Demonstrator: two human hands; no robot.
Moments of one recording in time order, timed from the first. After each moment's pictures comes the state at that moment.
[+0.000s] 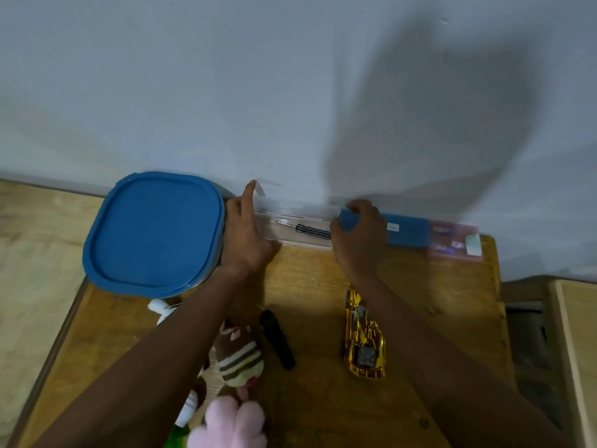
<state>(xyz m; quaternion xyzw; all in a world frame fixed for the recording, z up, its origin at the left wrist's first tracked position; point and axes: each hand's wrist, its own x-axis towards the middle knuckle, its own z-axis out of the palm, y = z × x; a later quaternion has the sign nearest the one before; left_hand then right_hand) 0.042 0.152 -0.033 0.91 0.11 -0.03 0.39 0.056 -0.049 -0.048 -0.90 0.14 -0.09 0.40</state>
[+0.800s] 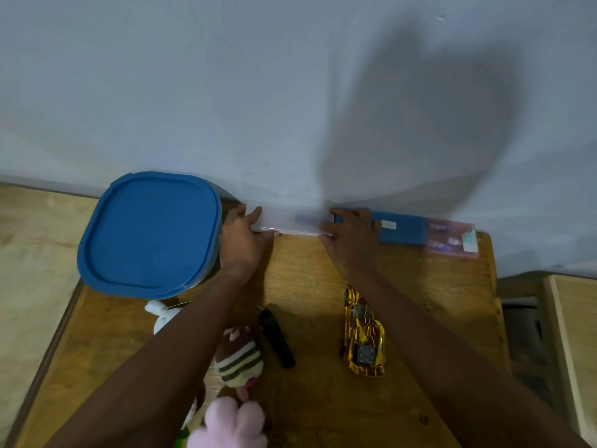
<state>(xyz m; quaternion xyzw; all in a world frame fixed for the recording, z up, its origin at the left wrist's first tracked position) 0.042 0.153 -0.045 0.92 0.18 -0.06 0.36 0.052 -0.060 -0.058 -0.98 -0.05 0.00 0.18</state>
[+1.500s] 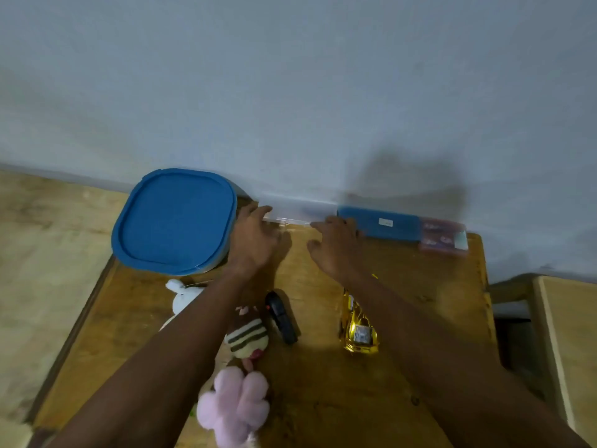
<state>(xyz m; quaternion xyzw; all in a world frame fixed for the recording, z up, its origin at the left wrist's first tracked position) 0.005 0.146 -0.001 0.93 0.12 -0.04 0.34 0.019 -0.031 -0.019 -0.97 -0.03 0.11 0.21</state>
